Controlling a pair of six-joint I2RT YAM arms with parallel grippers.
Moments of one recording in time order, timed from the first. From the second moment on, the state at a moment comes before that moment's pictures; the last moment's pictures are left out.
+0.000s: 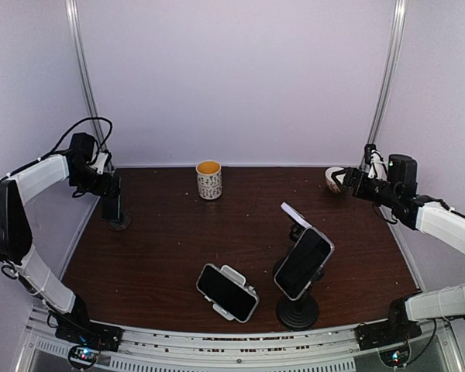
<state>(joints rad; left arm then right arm) 0.02 1.58 1.27 -0.63 -0.03 0.15 0.13 1.14 0.74 0.08 -0.31 0.37</state>
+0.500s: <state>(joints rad) 0.04 1.68 1.27 -0.60 0.03 0.14 0.13 1.14 0.69 0.08 -0.36 0.39</state>
